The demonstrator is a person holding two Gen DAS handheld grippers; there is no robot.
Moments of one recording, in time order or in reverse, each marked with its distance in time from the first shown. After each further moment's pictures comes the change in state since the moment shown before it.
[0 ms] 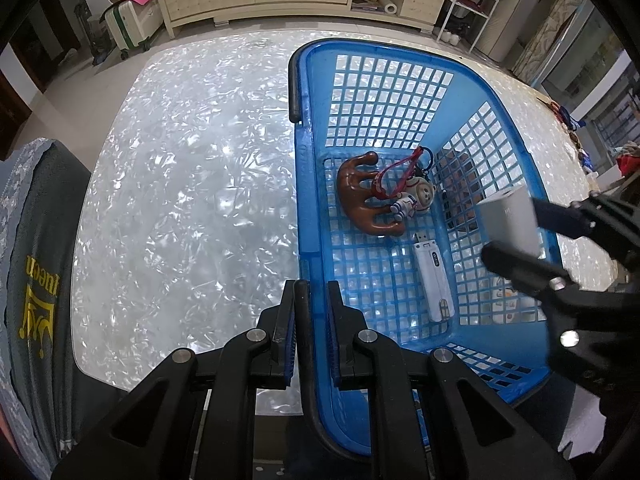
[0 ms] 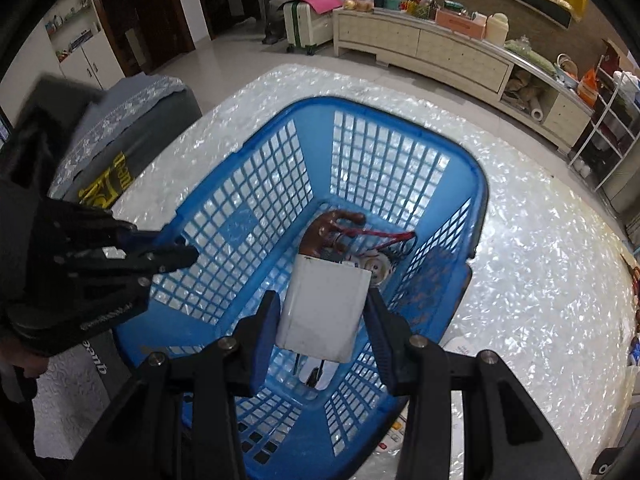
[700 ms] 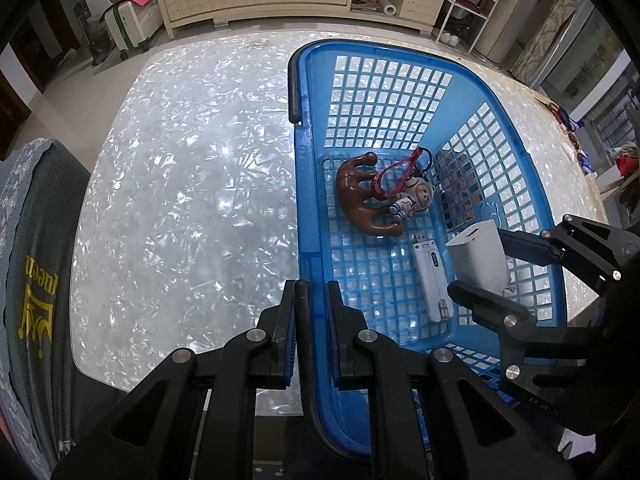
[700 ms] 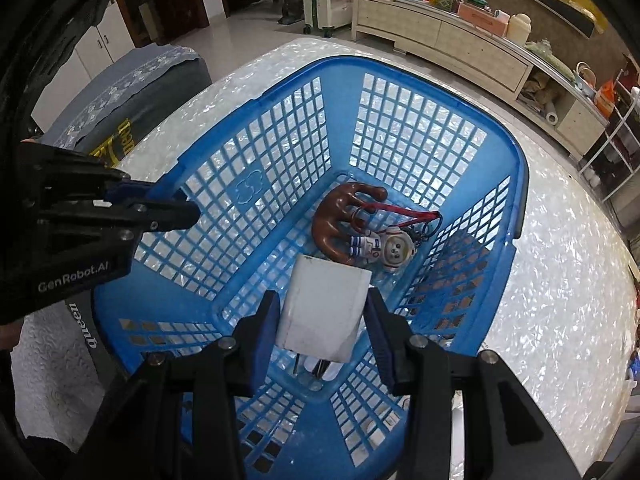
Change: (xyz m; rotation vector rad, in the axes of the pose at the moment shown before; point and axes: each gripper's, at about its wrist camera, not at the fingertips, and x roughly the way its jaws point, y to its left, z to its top) left arm 0.000 0.001 -0.001 -0.002 -0.004 -0.005; right arm 0.022 0.019 -0.012 -0.074 0.049 0.002
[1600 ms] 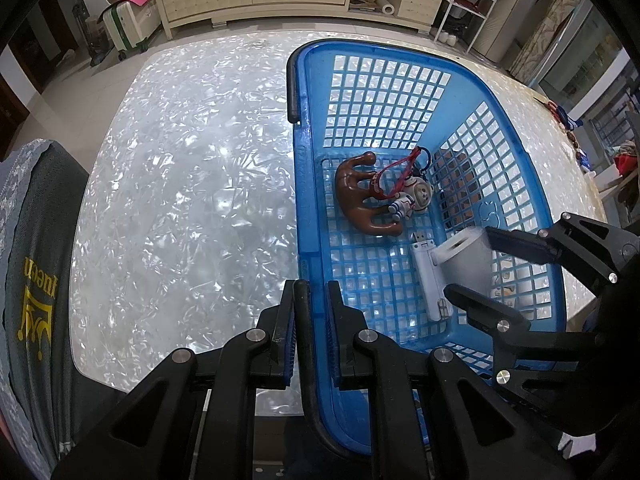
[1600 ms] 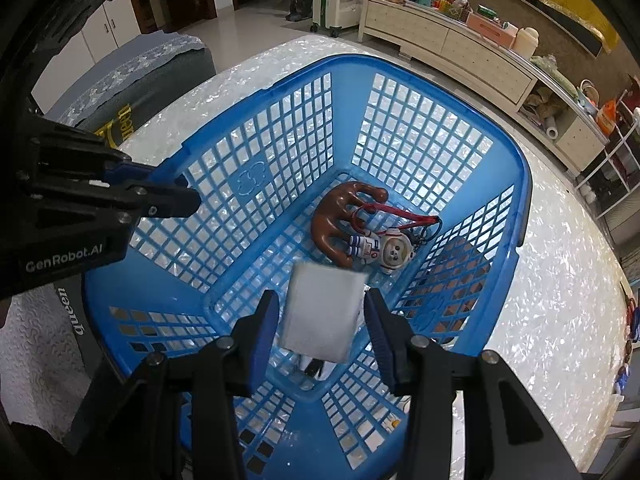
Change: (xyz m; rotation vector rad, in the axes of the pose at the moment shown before) left arm 0.001 0.001 0.000 0.002 -0.001 -0.004; right arm 0.002 0.007 -0.002 -0.049 -0.002 -0.035
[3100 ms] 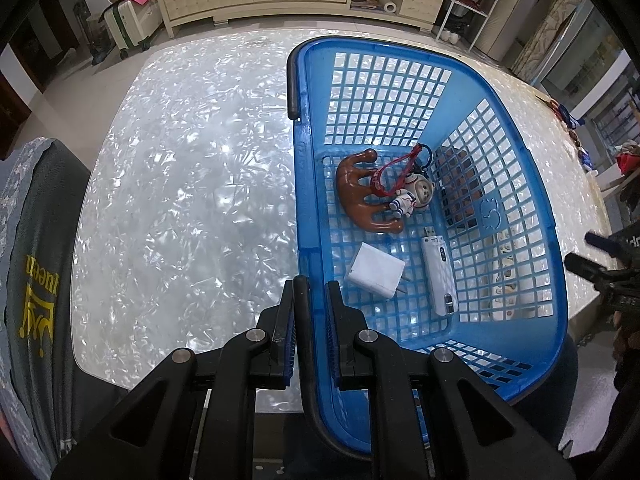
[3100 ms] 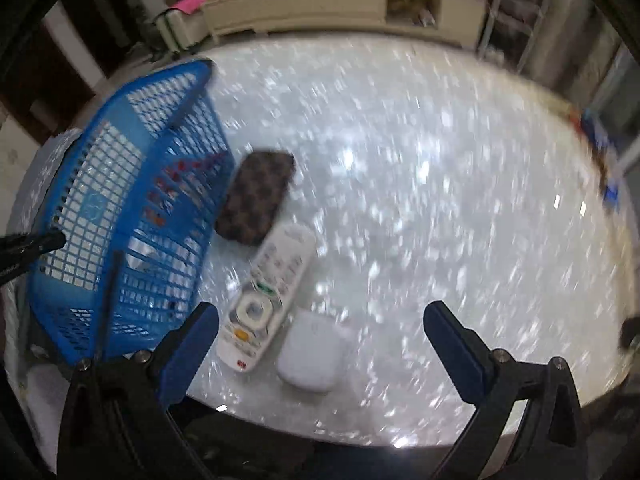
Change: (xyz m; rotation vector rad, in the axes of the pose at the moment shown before) left arm -0.001 0.000 -0.004 0.000 0.007 0.007; right arm -0.034 -0.155 -0.105 0.554 0.087 -0.069
